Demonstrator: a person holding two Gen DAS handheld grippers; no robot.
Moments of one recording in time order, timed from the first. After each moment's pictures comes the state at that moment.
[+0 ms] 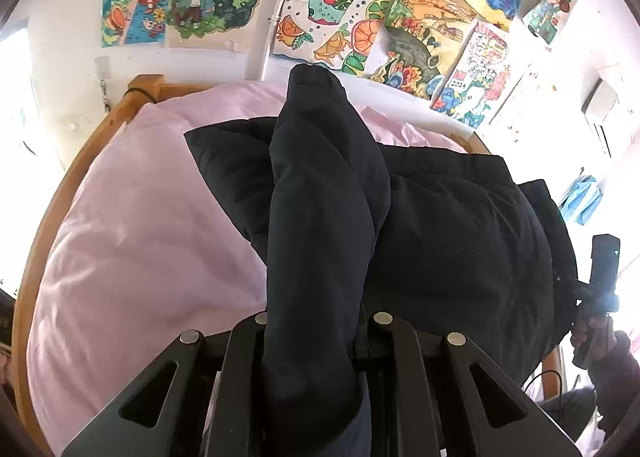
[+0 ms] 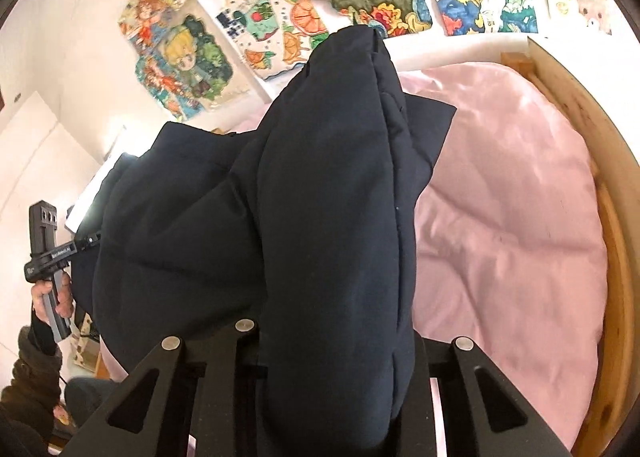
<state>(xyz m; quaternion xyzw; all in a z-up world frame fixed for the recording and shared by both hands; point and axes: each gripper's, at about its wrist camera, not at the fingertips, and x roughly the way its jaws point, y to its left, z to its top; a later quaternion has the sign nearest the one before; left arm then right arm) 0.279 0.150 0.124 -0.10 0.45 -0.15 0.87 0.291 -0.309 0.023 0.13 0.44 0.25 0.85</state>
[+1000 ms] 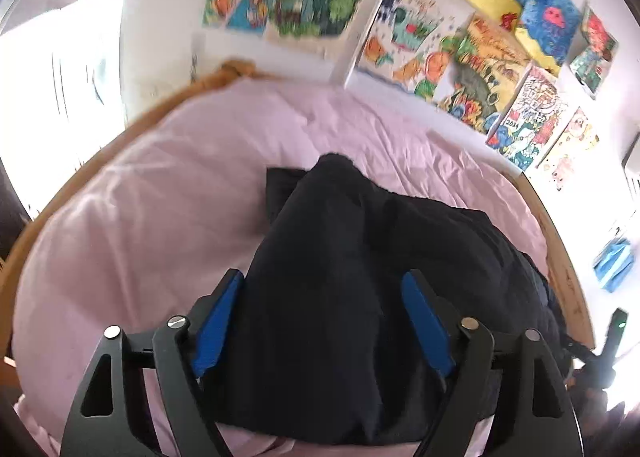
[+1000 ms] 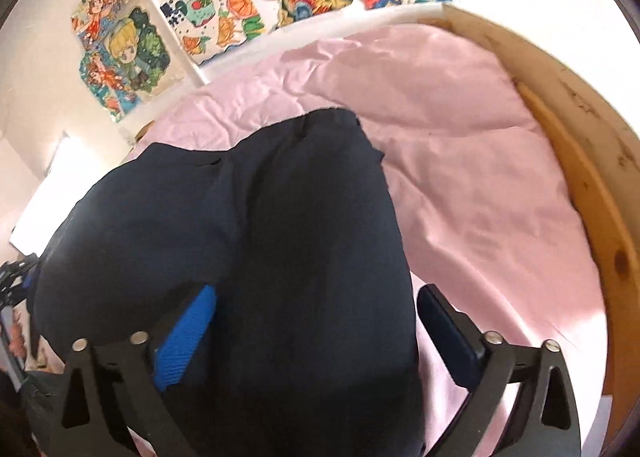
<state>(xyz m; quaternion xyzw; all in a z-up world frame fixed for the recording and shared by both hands) 0.165 0.187 0.083 -0.15 0.39 -0.02 0.91 0.211 -0.301 -0.038 0.13 0.44 0.11 0.88</state>
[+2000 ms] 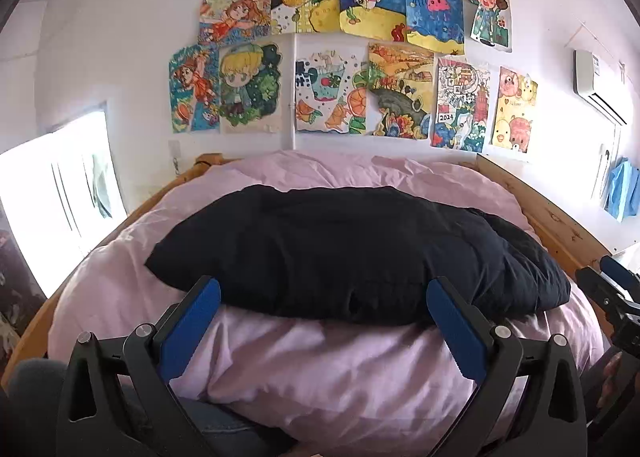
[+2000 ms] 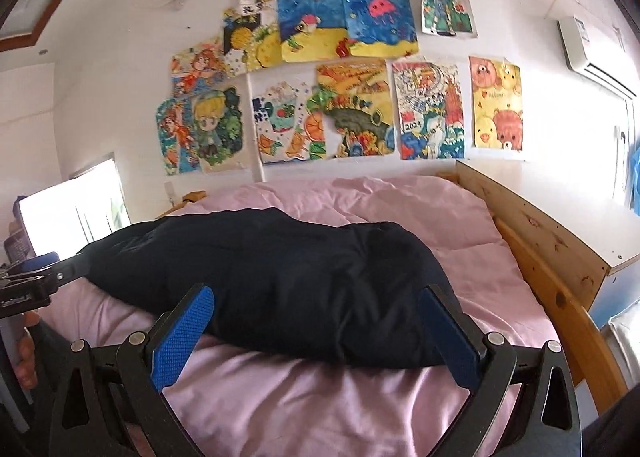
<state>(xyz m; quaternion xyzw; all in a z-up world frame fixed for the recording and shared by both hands) 0.020 0.046 0.080 -0.01 0.25 -0.03 0.97 0.033 -0.216 0.019 0.03 0.19 0.11 0.98</state>
